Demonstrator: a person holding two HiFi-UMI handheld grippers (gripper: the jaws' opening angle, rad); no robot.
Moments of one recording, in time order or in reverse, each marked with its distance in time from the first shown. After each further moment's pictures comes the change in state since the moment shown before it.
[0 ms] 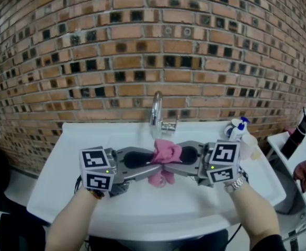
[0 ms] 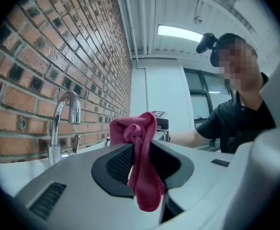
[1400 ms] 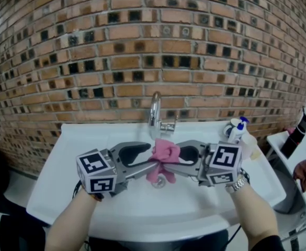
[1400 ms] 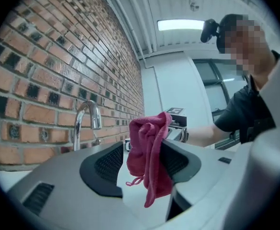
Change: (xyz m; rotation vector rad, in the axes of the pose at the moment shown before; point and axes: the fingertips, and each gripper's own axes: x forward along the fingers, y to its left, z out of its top) left arm -0.008 0.029 0.000 0.069 0.006 0.208; right arm -0.004 -0.002 0.000 -0.088 0.033 -0.048
